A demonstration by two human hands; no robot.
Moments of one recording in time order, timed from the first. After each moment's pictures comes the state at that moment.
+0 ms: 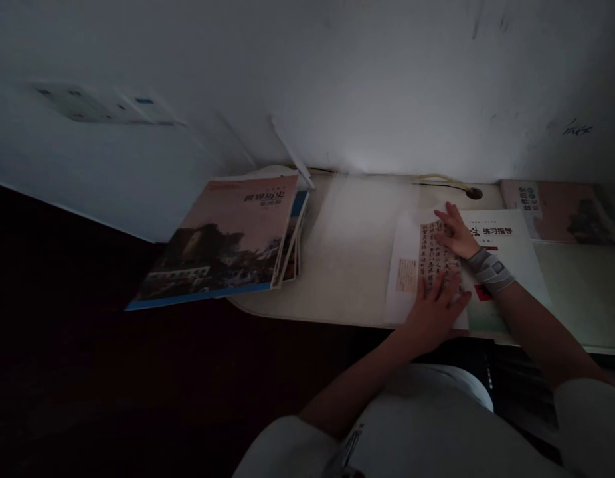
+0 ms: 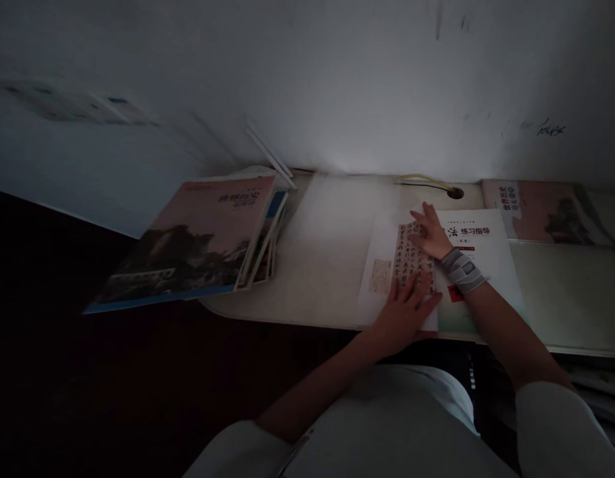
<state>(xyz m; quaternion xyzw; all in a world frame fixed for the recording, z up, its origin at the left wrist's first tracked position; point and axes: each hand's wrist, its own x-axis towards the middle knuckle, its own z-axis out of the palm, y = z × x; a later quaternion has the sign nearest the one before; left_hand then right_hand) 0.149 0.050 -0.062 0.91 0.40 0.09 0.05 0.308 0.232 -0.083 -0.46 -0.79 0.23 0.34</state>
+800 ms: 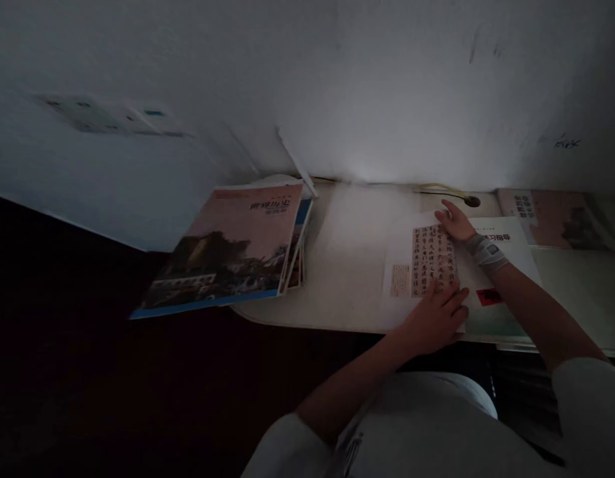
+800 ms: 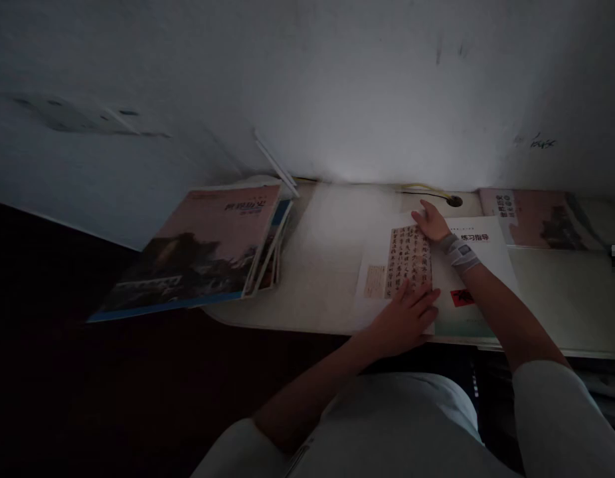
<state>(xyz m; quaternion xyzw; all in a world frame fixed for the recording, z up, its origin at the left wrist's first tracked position) 0.136 0.056 -0.038 0.96 0.28 0.08 0.00 0.295 0.282 -0.078 -0.54 -0.73 0.19 0.36</state>
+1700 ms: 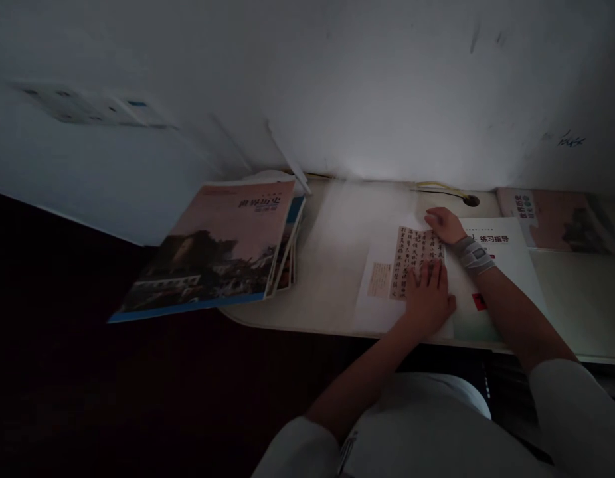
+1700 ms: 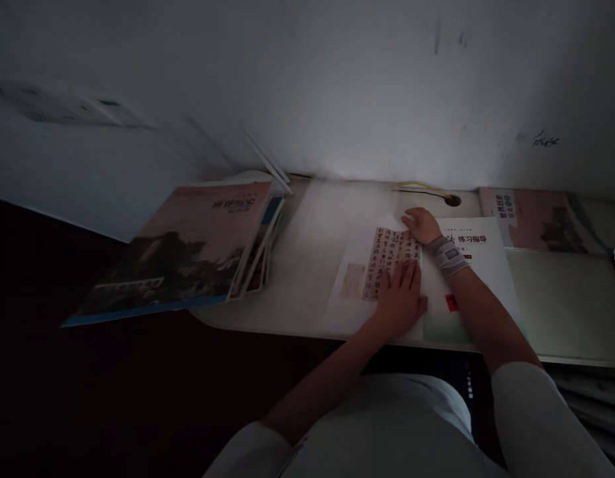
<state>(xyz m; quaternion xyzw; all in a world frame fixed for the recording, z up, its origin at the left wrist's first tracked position) 0.167 0.085 -0.061 0.83 0.54 0.07 0.04 0.287 0.288 -0.083 -0.51 -0.80 0.09 0.30</state>
